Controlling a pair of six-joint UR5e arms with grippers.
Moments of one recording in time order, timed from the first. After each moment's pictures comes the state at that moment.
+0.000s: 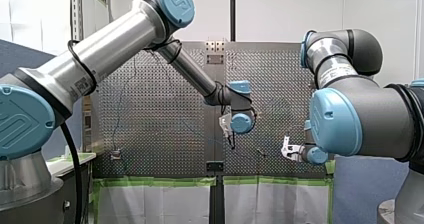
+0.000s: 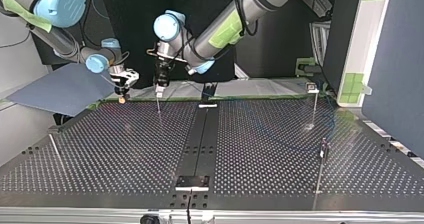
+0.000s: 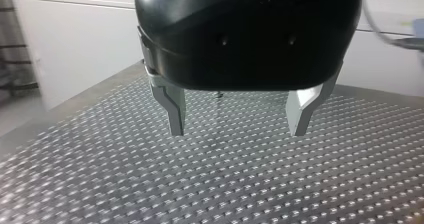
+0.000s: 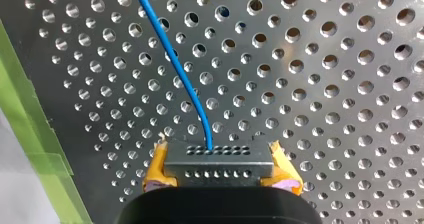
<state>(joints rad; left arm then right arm) -0.83 -2.39 -1.36 -2.40 -2.08 -1.85 1.66 -0.51 1.44 -0.72 1.30 1.72</state>
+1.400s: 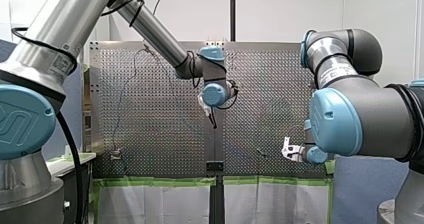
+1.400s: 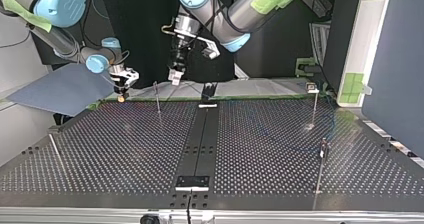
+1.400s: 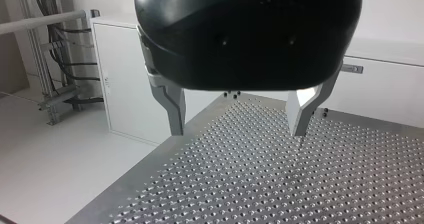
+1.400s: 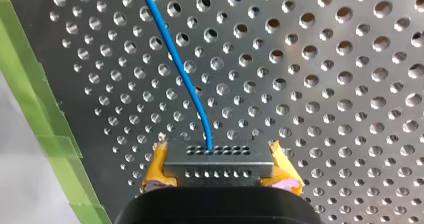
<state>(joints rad) -0.82 -1.99 -1.76 -2.34 -2.05 -1.91 1.66 -0.51 1.44 -0.69 1.33 1.70</state>
